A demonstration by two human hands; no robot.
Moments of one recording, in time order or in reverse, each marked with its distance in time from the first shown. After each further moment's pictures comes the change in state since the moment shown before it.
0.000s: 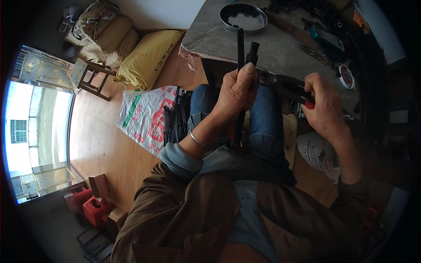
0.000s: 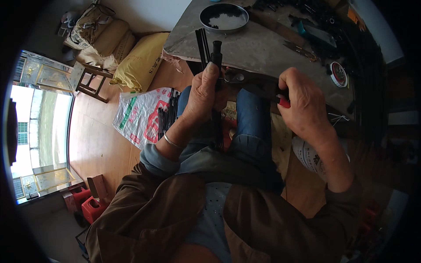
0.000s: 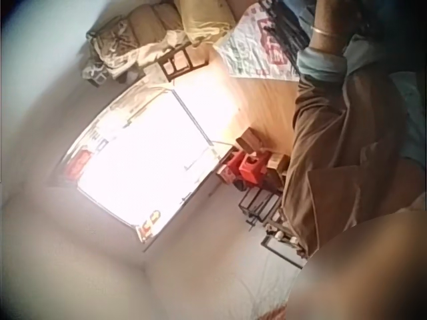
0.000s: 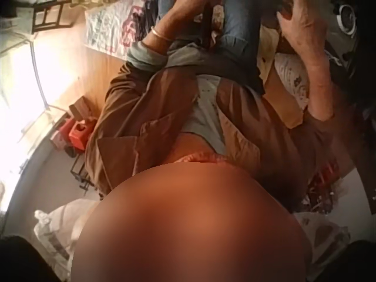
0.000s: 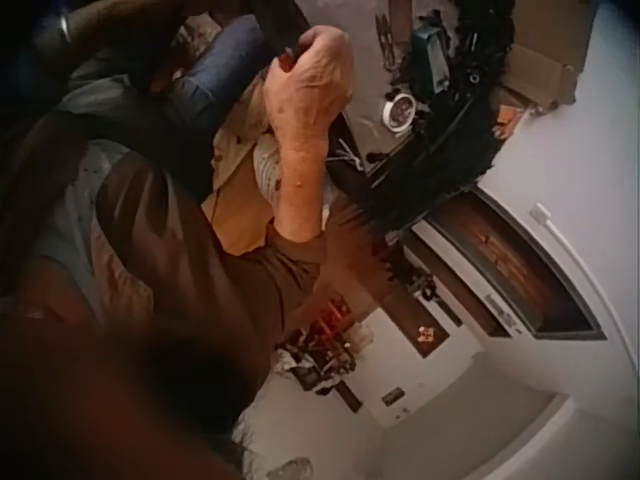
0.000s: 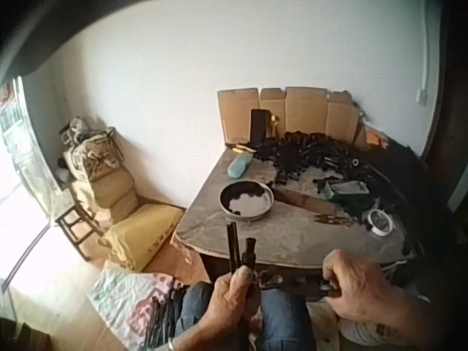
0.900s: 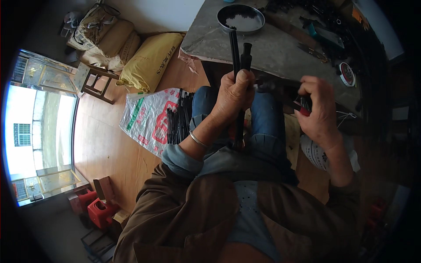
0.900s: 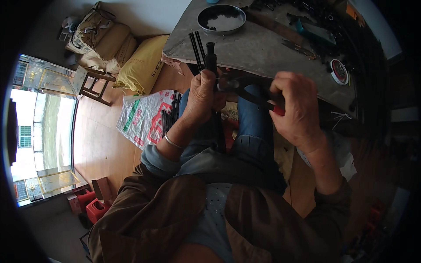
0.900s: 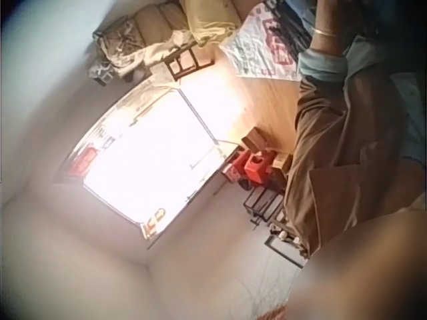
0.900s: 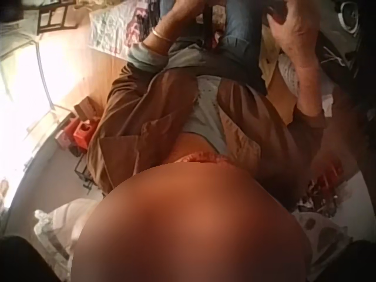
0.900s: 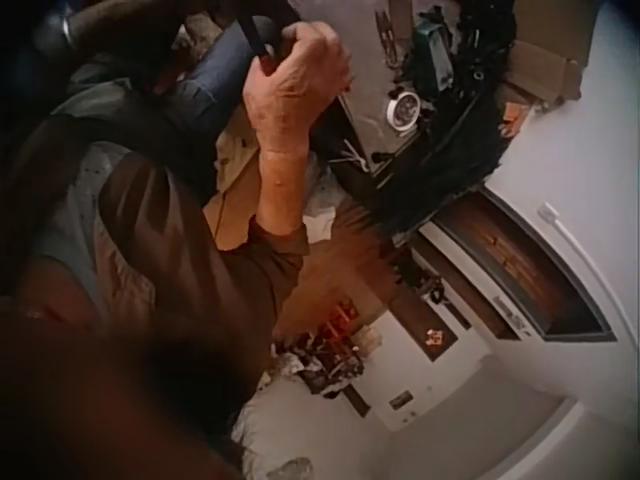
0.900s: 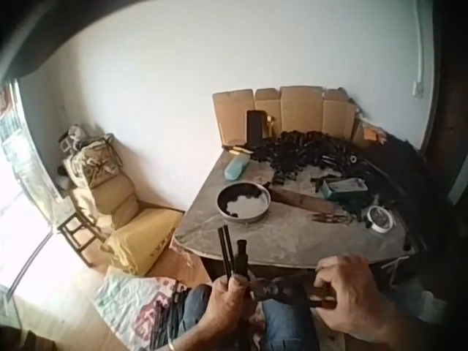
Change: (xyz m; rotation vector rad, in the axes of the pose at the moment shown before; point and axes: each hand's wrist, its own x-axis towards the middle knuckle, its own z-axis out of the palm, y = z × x) left_hand 0.002 -0.011 -0.006 -0.083 -0.046 0.010; right_hand -0.012 -0.008 0.009 -0.023 0.167 -0.101
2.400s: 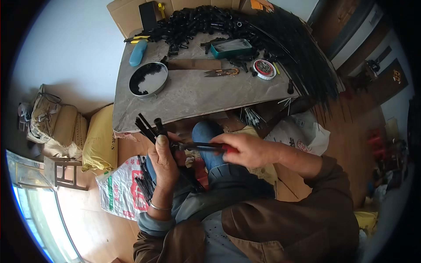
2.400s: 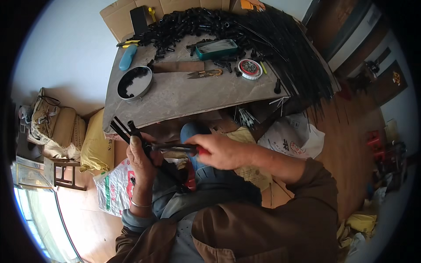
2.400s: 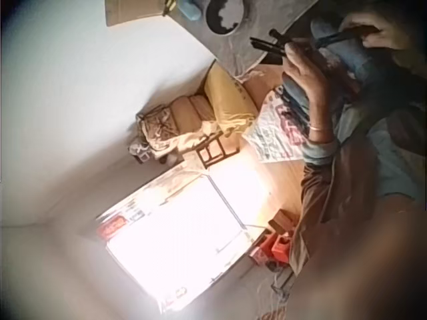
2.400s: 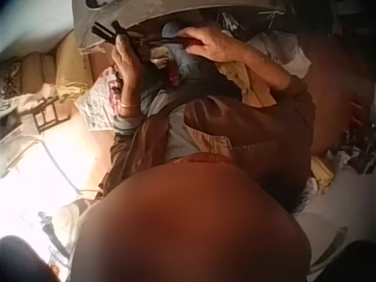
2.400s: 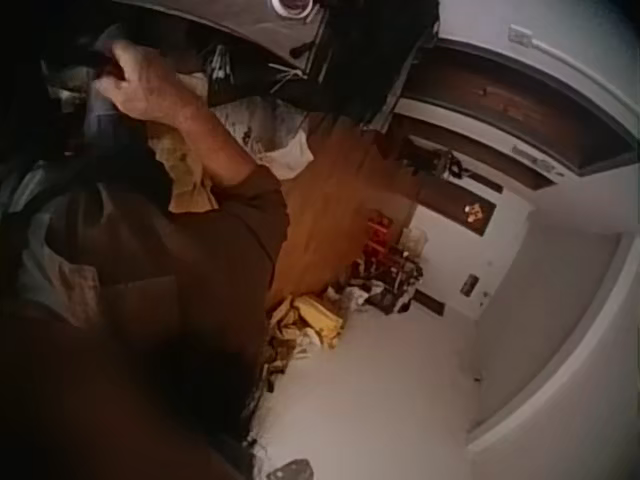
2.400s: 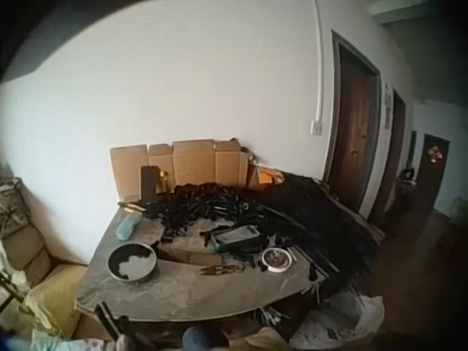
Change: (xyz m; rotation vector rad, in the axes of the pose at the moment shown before) left_hand -0.013 0.011 0.027 0.331 0.095 0.102; right_hand -0.041 0.006 -0.015 0.710 -0.542 0.385
